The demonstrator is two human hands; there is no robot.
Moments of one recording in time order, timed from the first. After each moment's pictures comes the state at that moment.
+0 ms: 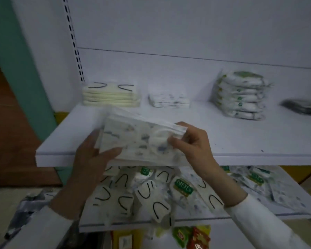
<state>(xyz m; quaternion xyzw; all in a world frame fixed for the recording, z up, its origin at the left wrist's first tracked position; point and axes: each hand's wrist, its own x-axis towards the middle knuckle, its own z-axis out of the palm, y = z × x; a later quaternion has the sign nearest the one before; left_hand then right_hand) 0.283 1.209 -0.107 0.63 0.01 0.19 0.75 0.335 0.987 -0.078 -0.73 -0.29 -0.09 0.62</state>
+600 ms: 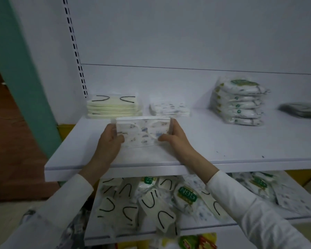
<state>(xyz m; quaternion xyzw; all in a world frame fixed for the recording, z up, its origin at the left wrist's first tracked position) 0.368 1.222 -0.098 0.77 0.05 0.16 0.62 0.409 1.024 -0.094 -0.72 -0.16 0.02 0.67</state>
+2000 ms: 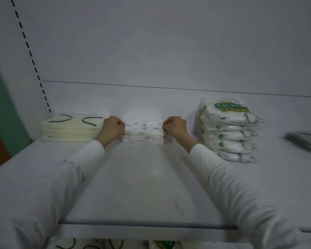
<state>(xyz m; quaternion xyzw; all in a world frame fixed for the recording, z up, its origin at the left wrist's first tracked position) 0.575 1.127 -0.057 0.91 0.13 0.17 0.35 0.643 0.919 -0.063 -0.89 -0.04 -0.07 0.44</state>
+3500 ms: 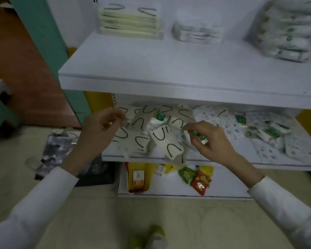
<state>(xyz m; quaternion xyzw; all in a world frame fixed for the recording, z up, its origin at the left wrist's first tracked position) 0.230 1.259 -0.197 0.85 -0.01 0.16 0.50 0.294 0.953 -0.219 -0.88 -0.37 -0.11 0.28</state>
